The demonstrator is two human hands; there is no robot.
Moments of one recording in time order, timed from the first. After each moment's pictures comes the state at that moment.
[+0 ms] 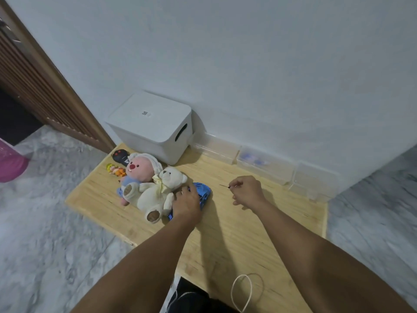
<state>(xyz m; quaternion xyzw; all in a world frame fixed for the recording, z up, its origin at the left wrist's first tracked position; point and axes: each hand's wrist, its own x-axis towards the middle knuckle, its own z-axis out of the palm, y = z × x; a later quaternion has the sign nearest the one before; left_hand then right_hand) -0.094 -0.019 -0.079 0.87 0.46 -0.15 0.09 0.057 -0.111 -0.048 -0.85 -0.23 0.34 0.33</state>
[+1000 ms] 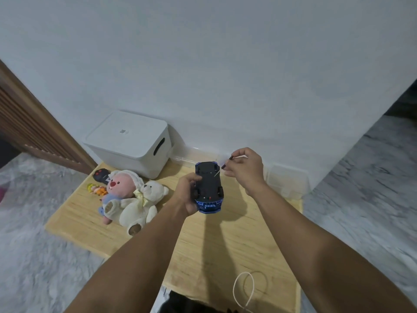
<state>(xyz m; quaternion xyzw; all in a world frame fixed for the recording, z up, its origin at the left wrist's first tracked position) -0.035 -0.028 -0.018 0.33 0.41 0.07 0.85 0.095 -0.131 0.027 -0.72 -0.12 0.25 0.64</state>
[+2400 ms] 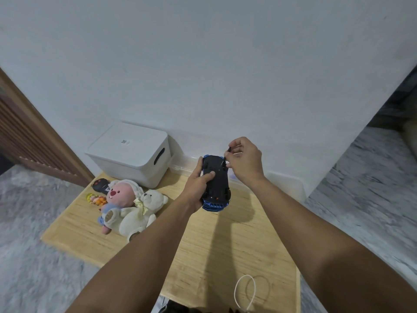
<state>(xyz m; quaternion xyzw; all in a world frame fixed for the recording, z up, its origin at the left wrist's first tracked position) -0.012 -0.038 0.015 0.46 0.34 0.14 0.81 0.102 -0.120 0.063 -0.76 -0.25 0.12 0.58</state>
